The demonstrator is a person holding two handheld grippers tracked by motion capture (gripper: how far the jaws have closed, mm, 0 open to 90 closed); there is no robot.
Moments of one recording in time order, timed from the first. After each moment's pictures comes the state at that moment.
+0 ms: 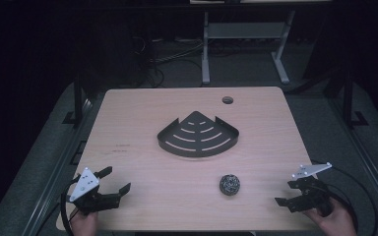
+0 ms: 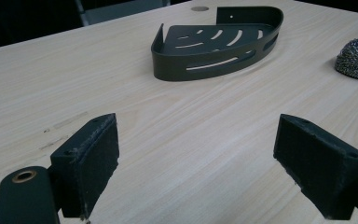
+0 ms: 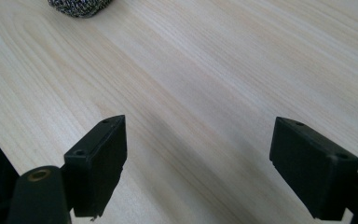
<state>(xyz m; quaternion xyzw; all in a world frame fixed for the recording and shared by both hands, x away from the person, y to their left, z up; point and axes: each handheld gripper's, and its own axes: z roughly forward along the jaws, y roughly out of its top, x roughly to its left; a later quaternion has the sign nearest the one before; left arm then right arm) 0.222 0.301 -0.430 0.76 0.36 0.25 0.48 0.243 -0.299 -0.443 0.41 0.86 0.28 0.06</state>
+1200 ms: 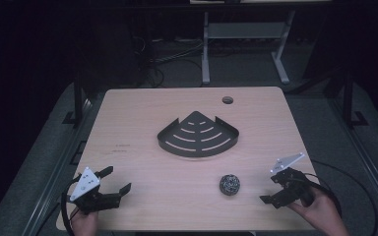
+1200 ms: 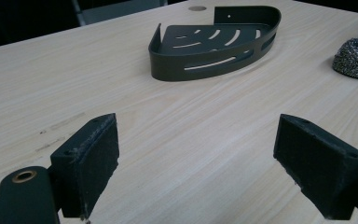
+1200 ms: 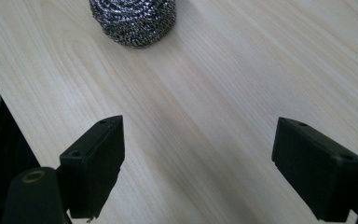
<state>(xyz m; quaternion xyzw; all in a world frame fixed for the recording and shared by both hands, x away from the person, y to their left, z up) 0.224 0.301 -0.431 0.77 0.35 0.25 0.48 0.263 -0.248 -0.424 0.34 0.91 0.25 0.04</state>
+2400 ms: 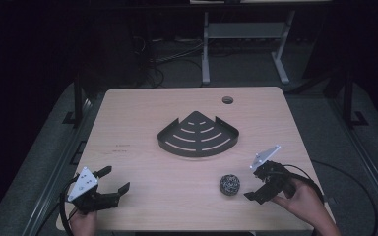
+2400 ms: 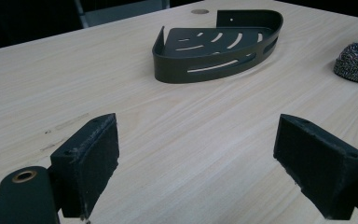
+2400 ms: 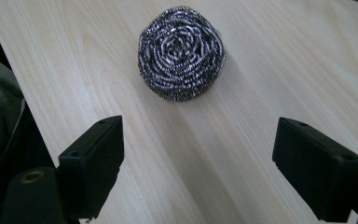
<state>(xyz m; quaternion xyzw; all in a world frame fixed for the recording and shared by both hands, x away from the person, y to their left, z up) 0.223 0.304 -0.430 0.76 0.36 0.25 0.48 0.278 -0.199 -0.407 0.28 0.93 0.23 0.03</state>
